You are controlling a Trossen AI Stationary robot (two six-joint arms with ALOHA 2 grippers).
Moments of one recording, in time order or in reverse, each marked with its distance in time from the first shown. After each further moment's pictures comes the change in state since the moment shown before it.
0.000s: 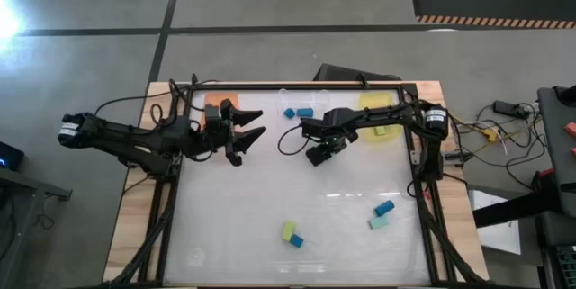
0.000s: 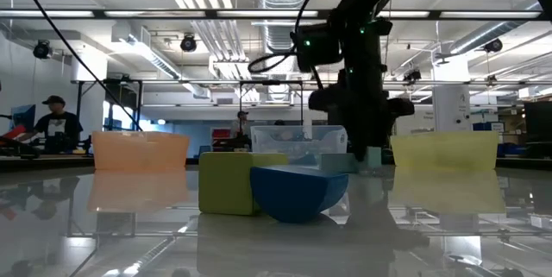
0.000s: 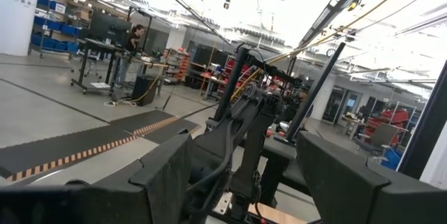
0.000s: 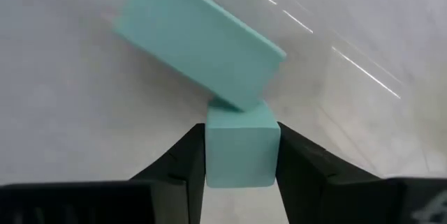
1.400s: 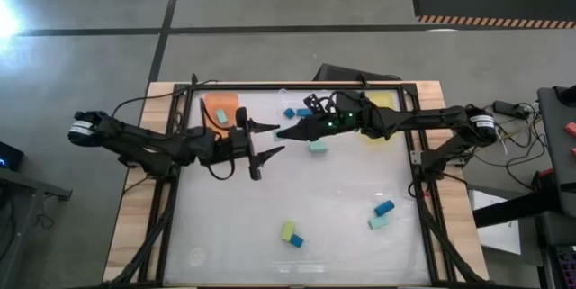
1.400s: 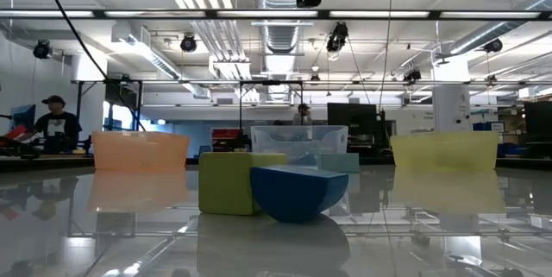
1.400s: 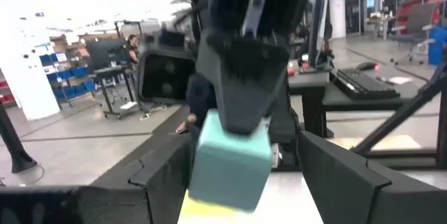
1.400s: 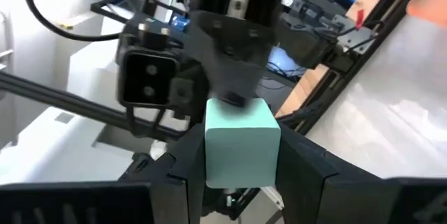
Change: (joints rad) left arm -0.036 0.172 0.034 -0.002 0.006 0.427; right arm 0.099 -0.386 -0.111 1.228 -0.277 0.384
